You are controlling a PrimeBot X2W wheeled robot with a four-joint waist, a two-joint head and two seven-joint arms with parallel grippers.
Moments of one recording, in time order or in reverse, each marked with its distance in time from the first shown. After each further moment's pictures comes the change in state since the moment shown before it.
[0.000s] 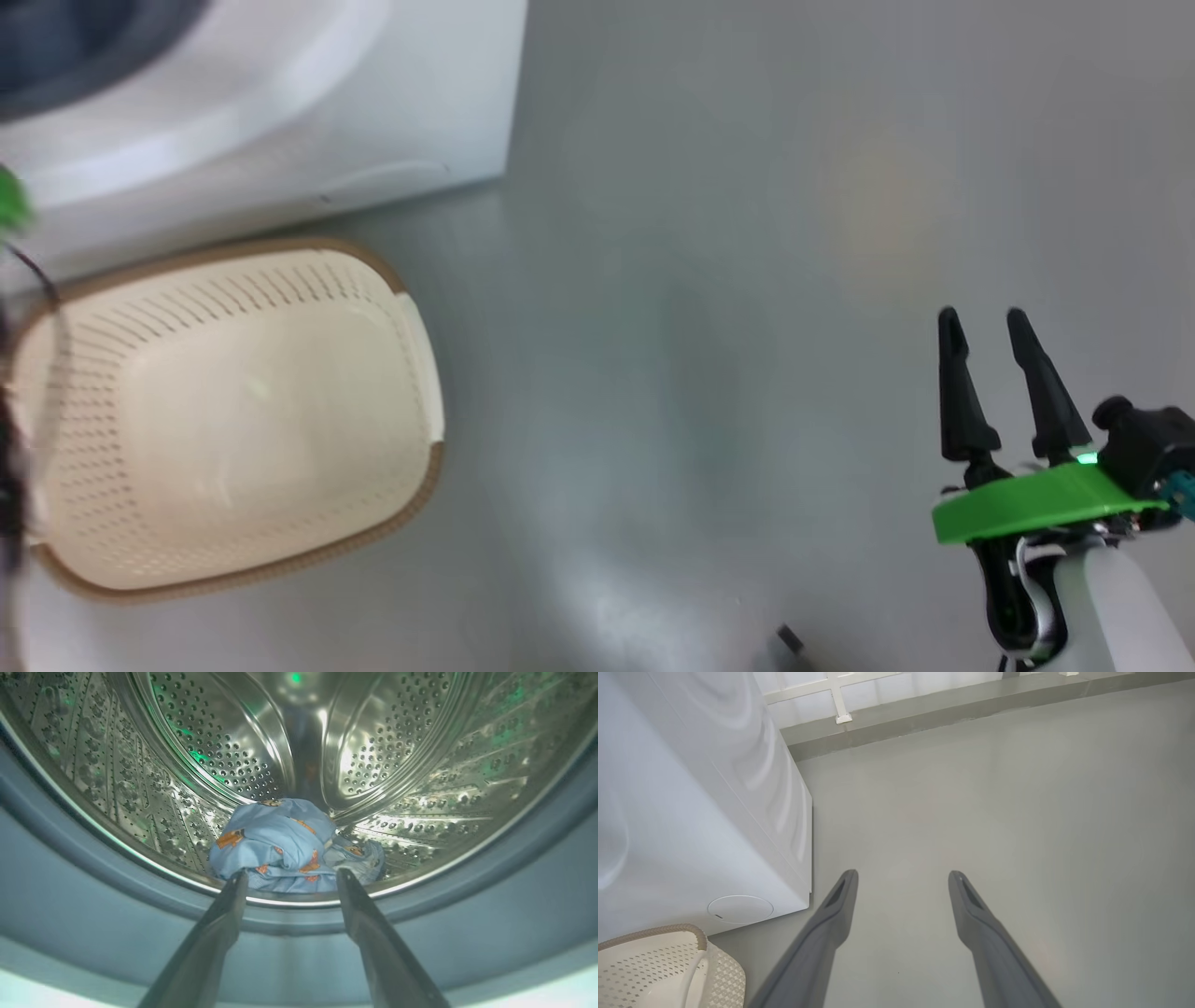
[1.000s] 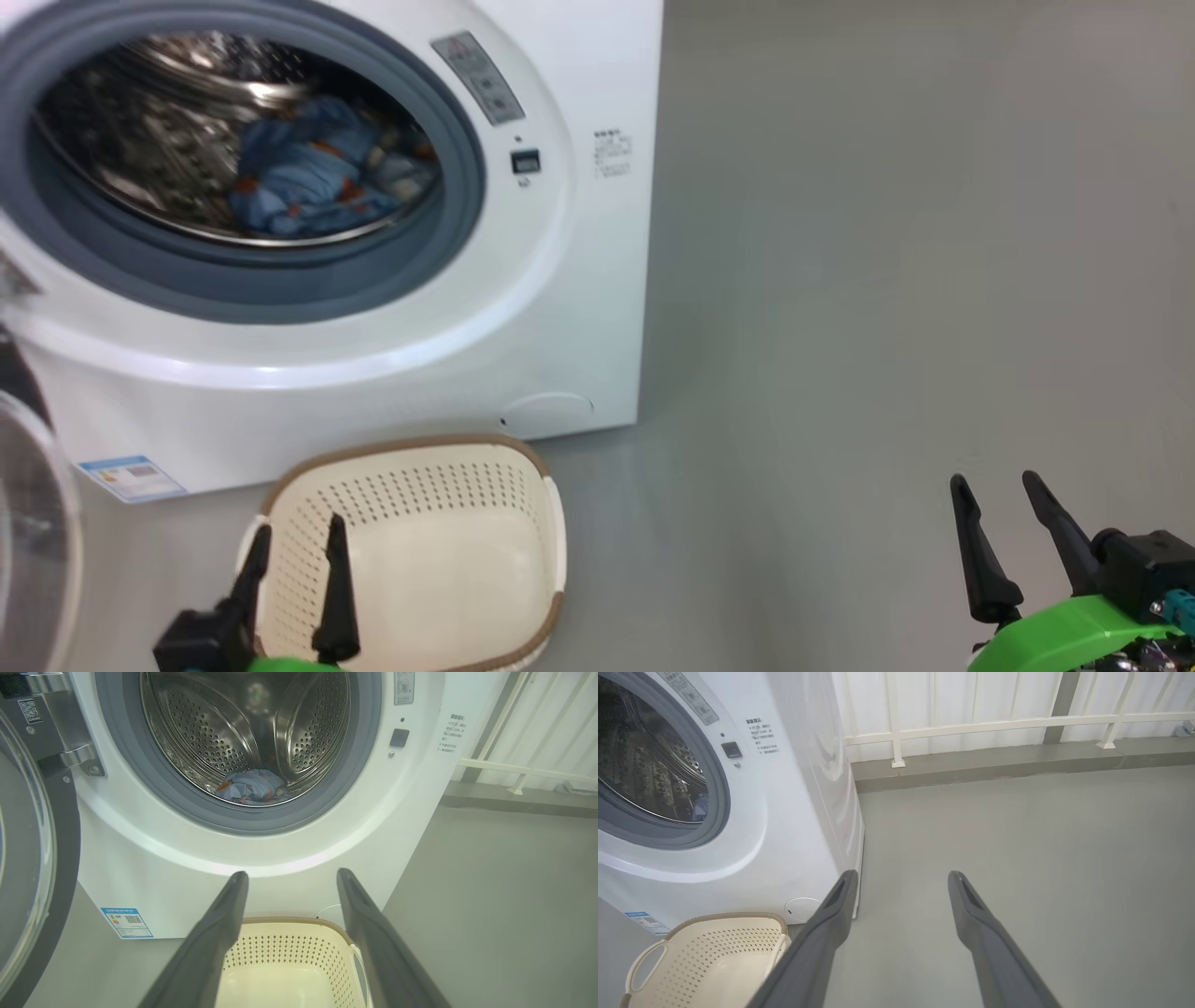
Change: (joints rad) left arm 0.987 -0.199 -0.159 -0.599 0.048 0.140 -0.022; right arm 0.328 -0.001 -0.063 -0.242 -0.153 0.000 0.260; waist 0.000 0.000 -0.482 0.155
